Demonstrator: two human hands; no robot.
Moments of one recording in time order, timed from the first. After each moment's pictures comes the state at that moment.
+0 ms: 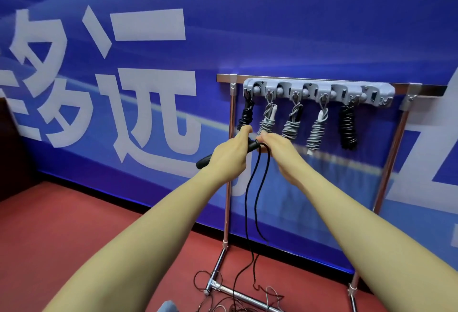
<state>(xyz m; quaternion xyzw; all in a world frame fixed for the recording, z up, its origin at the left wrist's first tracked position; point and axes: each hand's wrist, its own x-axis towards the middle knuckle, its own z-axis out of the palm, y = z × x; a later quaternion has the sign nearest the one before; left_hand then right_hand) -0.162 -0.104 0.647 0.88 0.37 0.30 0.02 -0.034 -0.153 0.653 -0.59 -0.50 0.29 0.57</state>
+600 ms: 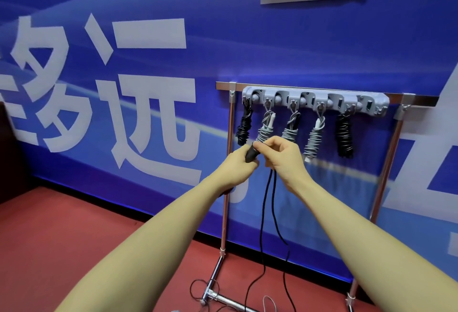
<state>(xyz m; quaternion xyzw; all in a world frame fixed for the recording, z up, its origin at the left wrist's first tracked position) -0.159 -0.114 0.649 0.82 0.33 0.31 0.35 -0.038 -0.173 0.658 -0.51 -0.53 0.20 0.64</state>
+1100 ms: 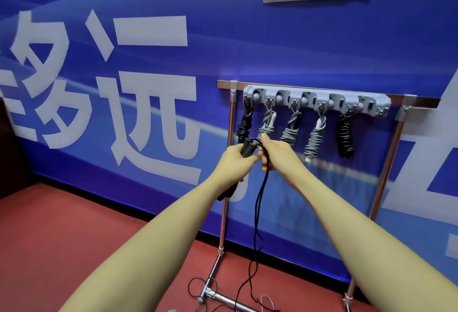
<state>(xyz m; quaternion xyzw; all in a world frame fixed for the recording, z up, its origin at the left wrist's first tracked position) -0.156 -0.116 0.648 0.75 0.35 0.39 0.41 -0.037 -0.162 0.665 -0.60 -0.51 0.28 0.55</state>
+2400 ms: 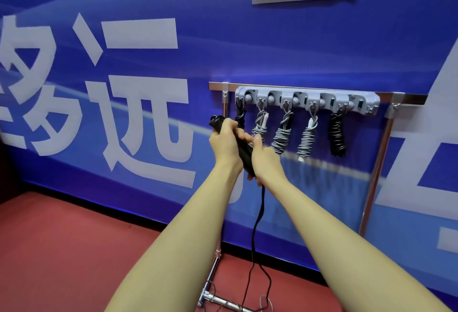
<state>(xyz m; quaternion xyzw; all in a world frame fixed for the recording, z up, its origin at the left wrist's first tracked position) -0.127 -0.119 0.688 0.32 0.21 0.62 0.69 -0.058 -0.154 0.657 -0.72 -0.44 0.19 0.49</state>
